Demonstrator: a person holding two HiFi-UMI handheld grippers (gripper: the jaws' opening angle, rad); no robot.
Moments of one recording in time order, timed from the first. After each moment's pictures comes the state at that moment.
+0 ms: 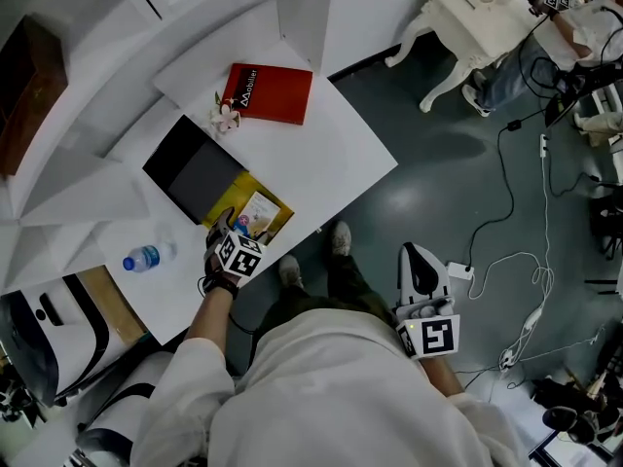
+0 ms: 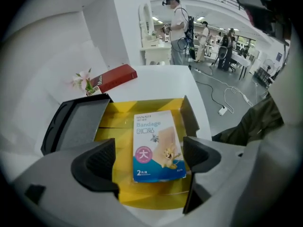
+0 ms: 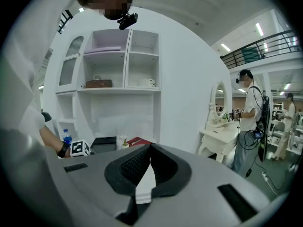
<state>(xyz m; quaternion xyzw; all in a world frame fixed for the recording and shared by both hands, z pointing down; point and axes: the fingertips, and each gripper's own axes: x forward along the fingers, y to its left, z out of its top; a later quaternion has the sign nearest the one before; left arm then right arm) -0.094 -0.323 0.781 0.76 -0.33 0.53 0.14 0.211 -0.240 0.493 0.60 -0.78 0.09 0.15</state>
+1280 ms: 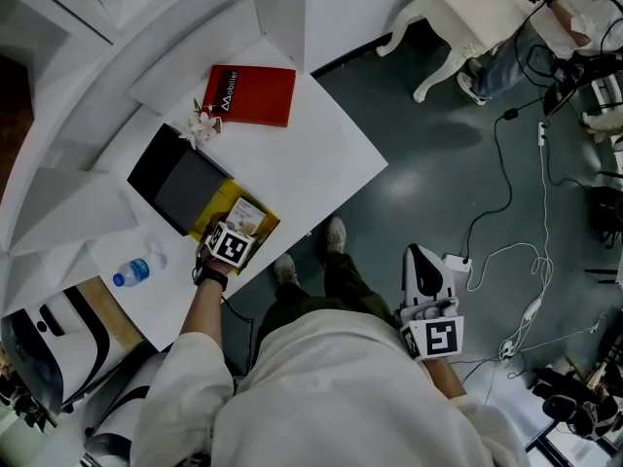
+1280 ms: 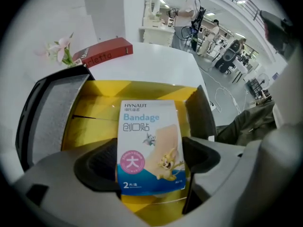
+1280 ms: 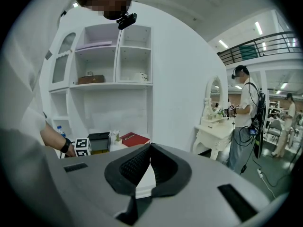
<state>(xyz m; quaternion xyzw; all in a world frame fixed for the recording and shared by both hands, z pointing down) -0.087 -0.327 0.825 0.72 -0.27 0.59 0.25 0.257 -0.254 0.509 0.61 -0.77 0.11 0.16</state>
